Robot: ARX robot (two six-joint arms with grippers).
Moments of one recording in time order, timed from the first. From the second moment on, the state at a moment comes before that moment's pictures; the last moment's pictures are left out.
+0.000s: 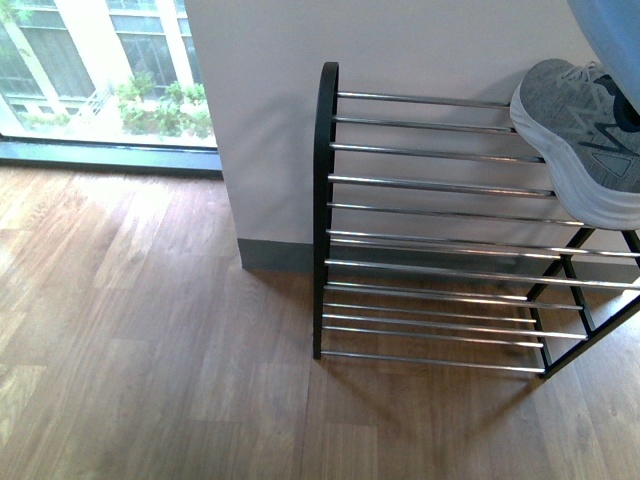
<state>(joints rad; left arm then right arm) -0.29 0.99 0.31 0.46 -1.06 0.24 0.10 0.94 0.33 0.47 -0.15 -0.46</state>
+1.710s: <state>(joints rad) -0.29 0.99 0.31 0.46 -1.06 0.24 0.17 2.22 1.29 0.34 0.42 -0.29</state>
